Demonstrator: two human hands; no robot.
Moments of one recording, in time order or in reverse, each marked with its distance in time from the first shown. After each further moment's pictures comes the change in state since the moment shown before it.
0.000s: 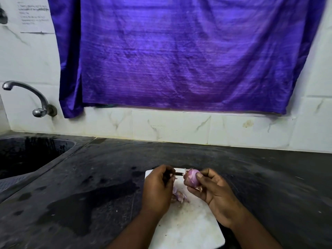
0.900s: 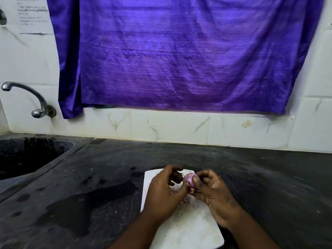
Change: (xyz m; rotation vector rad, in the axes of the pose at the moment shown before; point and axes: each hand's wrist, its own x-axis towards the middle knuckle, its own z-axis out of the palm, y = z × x) left_hand -0.013 0.025 -0.003 -0.064 -0.113 0.107; right_hand -0.002 0.002 0.003 -0.139 0.062 -0.014
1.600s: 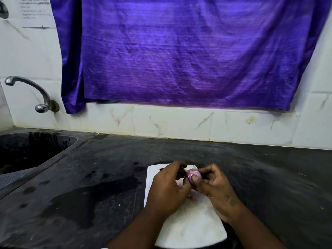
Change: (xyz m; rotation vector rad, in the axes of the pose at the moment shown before) left_hand 0.000 -0.002 0.002 0.206 -0.012 0.067; right_hand -0.003 0.003 0.002 -0.121 0.006 -0.107
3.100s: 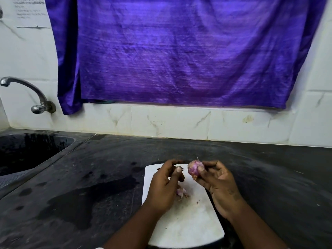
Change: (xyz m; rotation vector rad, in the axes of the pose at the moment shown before) left_hand 0.001 -0.006 0.002 -0.545 -0.092 -0.223; right_hand 0.009 -0.002 -0.008 0.237 0.120 -0.019
